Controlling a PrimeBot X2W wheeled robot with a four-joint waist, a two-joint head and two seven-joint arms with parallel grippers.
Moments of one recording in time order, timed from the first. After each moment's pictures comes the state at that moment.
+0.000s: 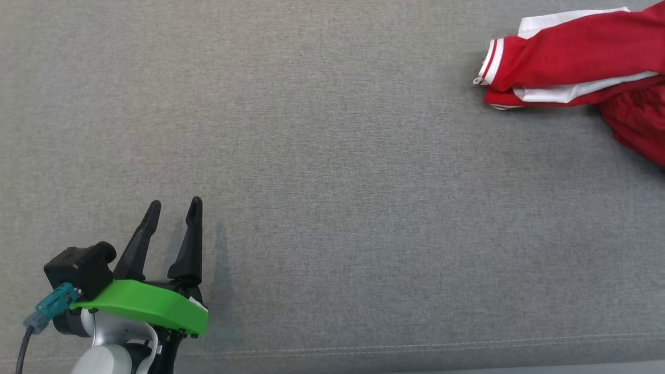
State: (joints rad) left arm -0.03 0.24 -0.30 -0.20 -0.67 0.12 -0.04; right arm -0.54 -0.59 0.17 0.33 1.32 -0.04 0.24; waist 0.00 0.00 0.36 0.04
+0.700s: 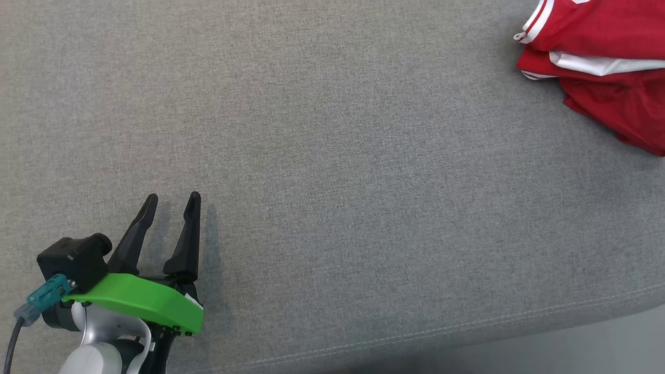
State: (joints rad) left arm -0.03 0.25 -0.27 -0.26 -0.64 0.12 0.04; right arm -0.51 -0.59 0.04 0.34 1.37 -0.03 0.14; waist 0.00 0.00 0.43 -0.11
